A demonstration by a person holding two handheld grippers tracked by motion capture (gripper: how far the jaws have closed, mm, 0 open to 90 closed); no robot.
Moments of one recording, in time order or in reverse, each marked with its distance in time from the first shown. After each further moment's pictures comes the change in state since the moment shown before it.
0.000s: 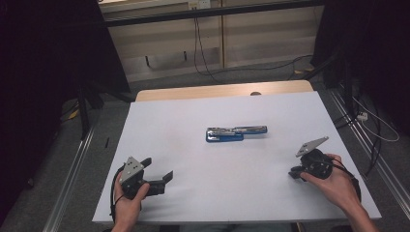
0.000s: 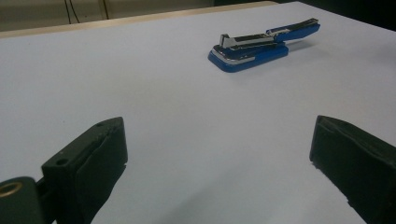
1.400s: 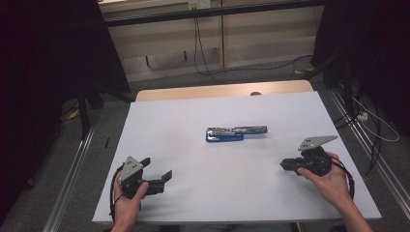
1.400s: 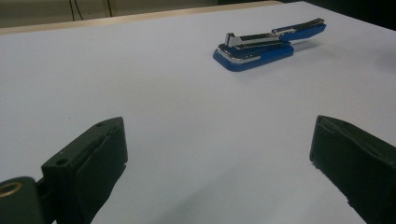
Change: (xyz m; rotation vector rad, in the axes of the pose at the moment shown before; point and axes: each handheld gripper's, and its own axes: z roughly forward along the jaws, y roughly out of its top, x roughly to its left) left arm 0.003 0.000 0.001 0.009 0.012 -0.009; right arm 0.004 0.008 -0.004 -0.263 0.048 0.046
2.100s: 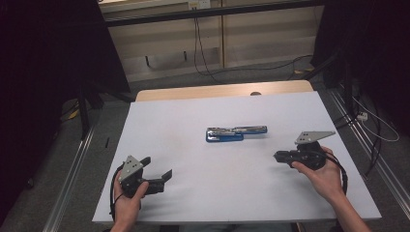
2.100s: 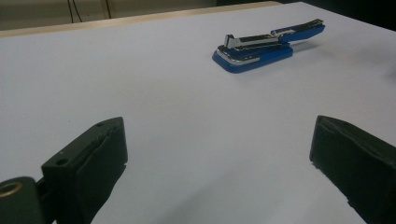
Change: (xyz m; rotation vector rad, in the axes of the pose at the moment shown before) left arm 0.001 0.001 0.002 -0.006 -0.005 0.004; right arm 0.000 0.017 0.007 -0.108 -0.005 0.000
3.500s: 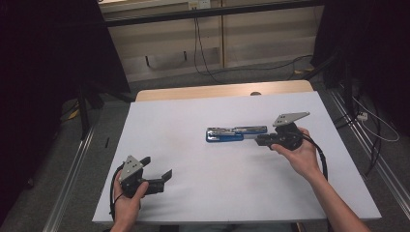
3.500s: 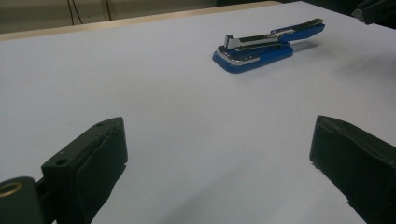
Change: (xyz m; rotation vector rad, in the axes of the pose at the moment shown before) left arm 0.001 0.000 -0.002 -0.001 0.000 0.012; right arm -0.006 0.057 0.044 -0.030 0.034 -0.068
